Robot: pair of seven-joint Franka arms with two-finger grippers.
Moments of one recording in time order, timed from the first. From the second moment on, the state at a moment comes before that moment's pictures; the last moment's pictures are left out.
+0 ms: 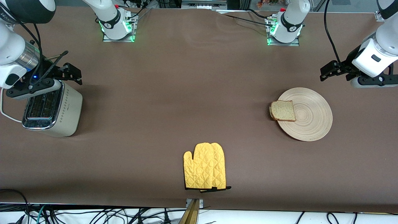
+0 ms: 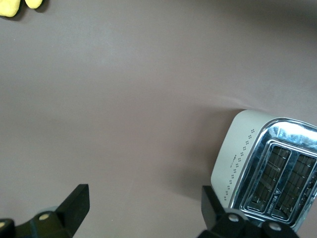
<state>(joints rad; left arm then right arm) 0.01 -0.03 -0.08 -1.71 -0.02 1.62 -0.13 0.12 0.06 -0.01 -1.63 0.01 1.68 -0.19</state>
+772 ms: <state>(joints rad) 0.01 -0.03 -0.08 -1.71 -0.02 1.62 -0.13 0.13 0.07 -0.01 -1.62 0.01 1.66 -0.19</state>
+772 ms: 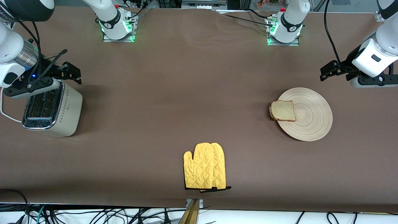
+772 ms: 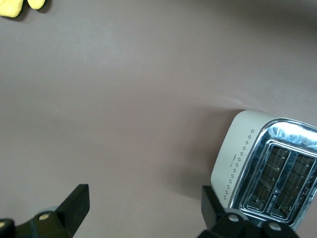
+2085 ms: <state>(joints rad) 0.01 -0.03 -0.08 -1.71 -0.02 1.62 -0.13 0.13 0.07 -0.01 -1.62 0.01 1.63 -0.15</state>
